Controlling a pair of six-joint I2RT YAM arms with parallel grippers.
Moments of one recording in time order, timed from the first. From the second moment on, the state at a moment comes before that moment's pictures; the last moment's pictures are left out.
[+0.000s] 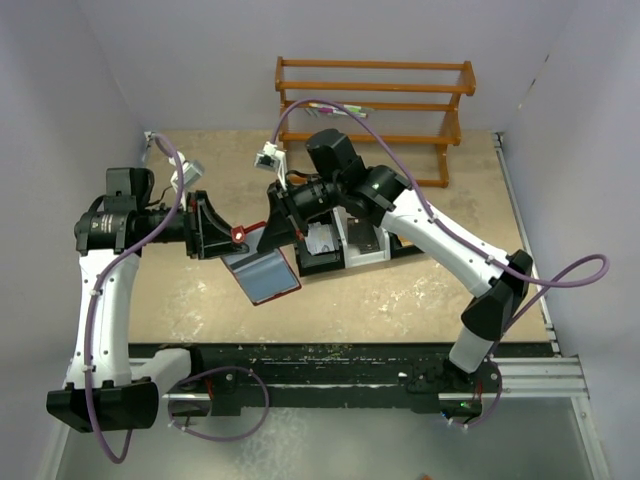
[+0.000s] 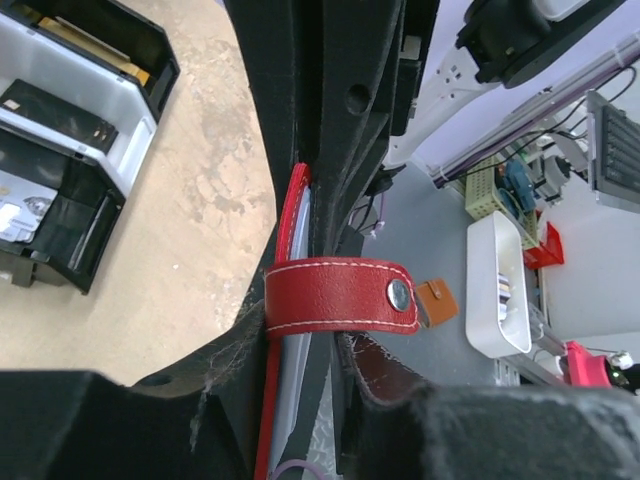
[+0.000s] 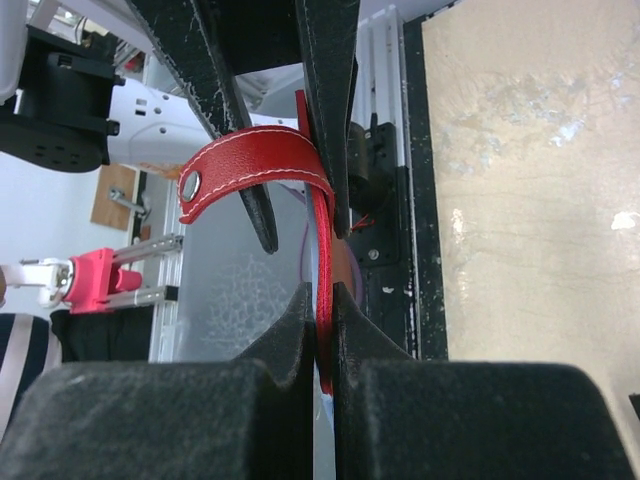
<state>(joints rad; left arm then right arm) 0.07 1.08 1.34 -1.19 1.39 0.31 0.86 1.72 1.83 -0.63 -0.86 0.25</state>
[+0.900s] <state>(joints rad) 0.07 1.02 1.28 -0.71 1.40 -0.33 0.67 1.28 1.39 -0.17 -0.65 0.65</state>
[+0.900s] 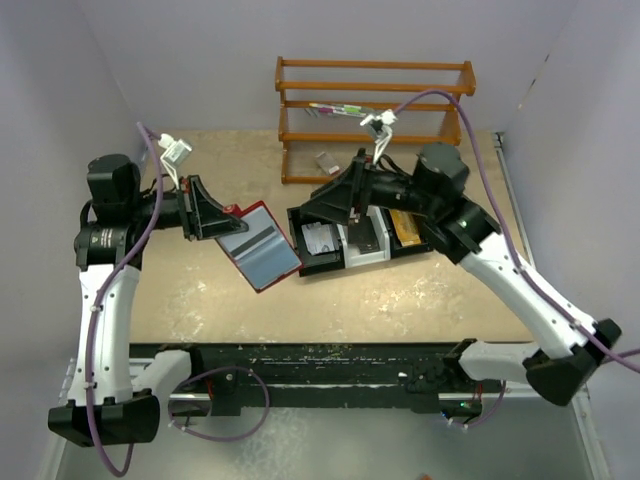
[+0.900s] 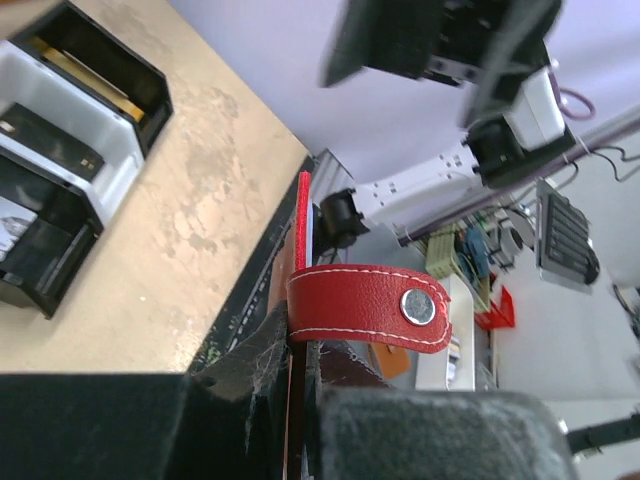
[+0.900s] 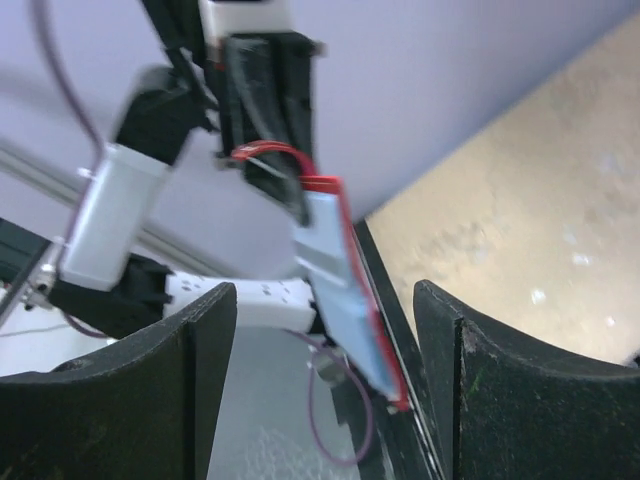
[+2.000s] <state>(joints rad) 0.08 0.97 1.15 -0.02 1.20 -0.96 0.86 1.47 1.13 0.70 -0.58 1.15</state>
